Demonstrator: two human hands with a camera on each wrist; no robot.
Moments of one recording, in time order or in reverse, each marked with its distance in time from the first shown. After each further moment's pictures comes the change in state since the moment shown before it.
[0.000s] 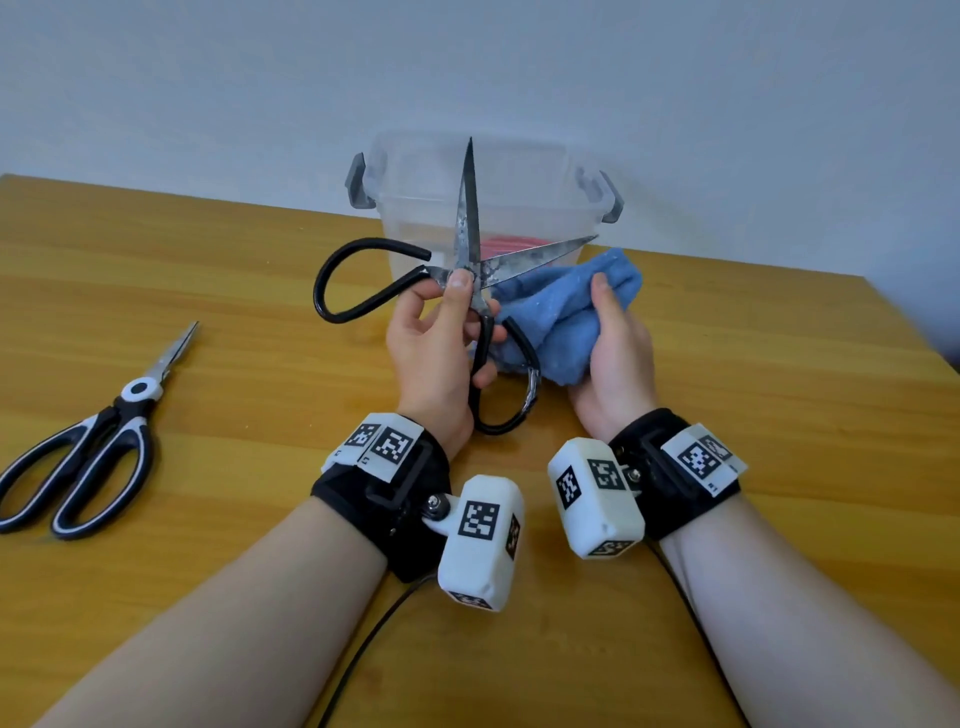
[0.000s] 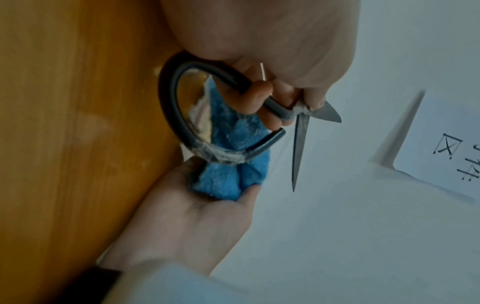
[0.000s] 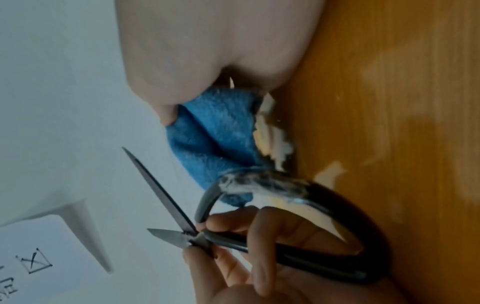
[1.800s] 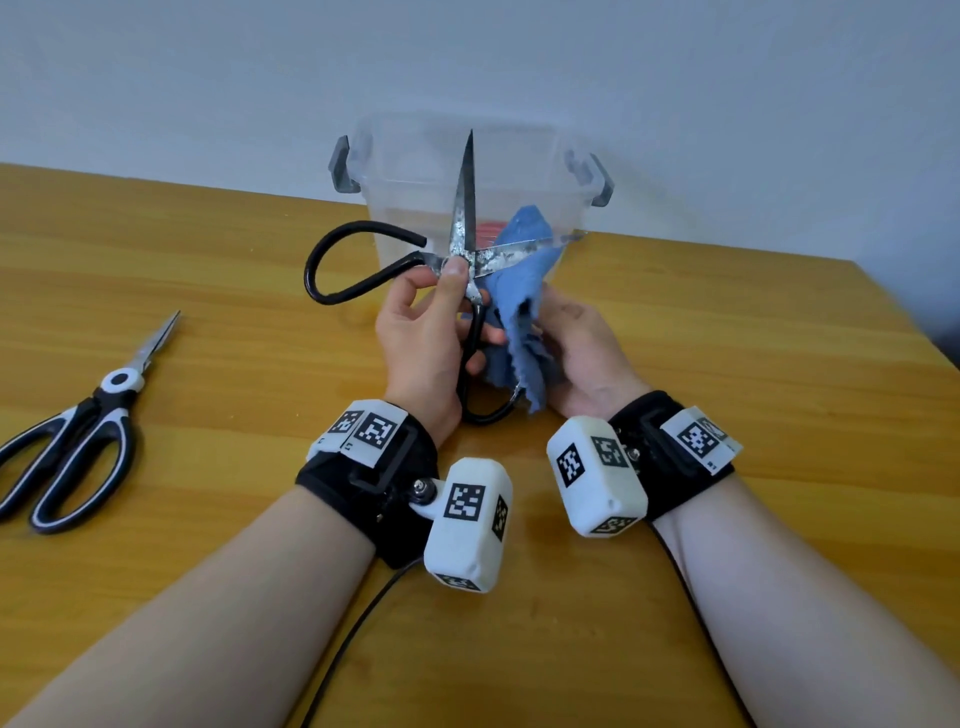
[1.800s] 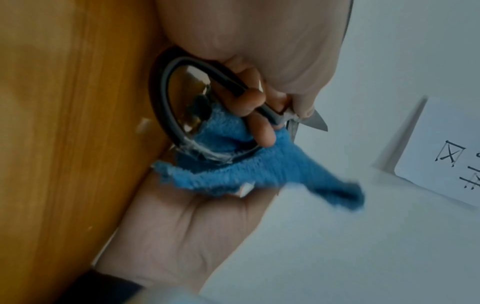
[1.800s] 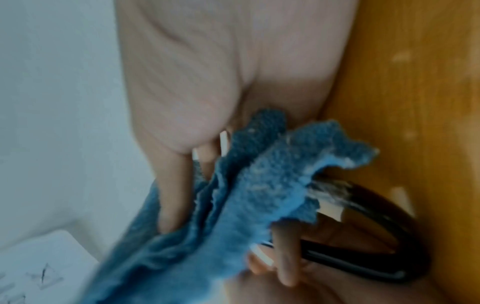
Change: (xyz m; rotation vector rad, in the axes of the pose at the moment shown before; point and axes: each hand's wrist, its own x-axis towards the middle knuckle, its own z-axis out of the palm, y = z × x) left_hand 0.003 -0.004 -0.002 0.046 -0.050 0.007; right_hand -0.029 -0.013 0.015 -0.019 -0.421 0.204
